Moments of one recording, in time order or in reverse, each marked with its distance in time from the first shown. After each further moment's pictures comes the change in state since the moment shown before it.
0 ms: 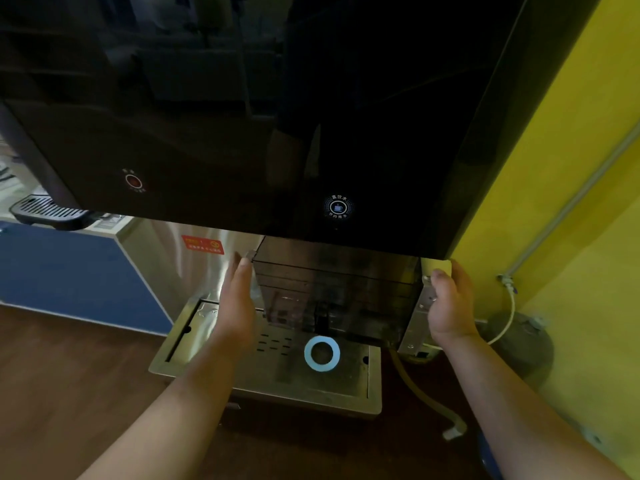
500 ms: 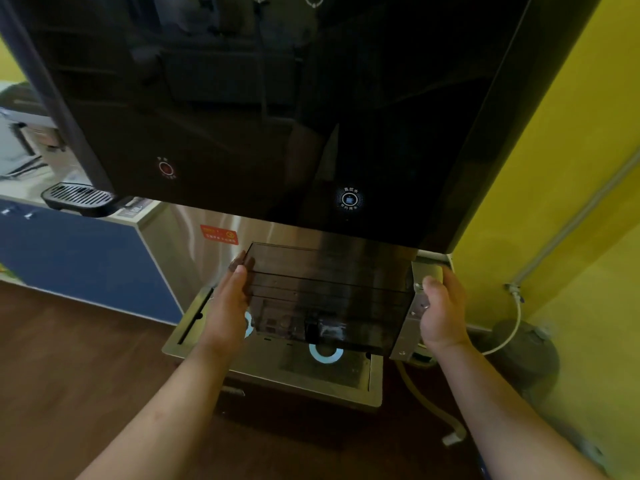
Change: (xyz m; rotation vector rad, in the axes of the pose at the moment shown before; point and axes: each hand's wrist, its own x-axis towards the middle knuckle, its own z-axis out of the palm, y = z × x) left_hand -0.030 -0.009 -0.040 -0.008 -0.105 0.147; right_hand -0.033 -0.015 0.013 0.020 -0.081 -0.009
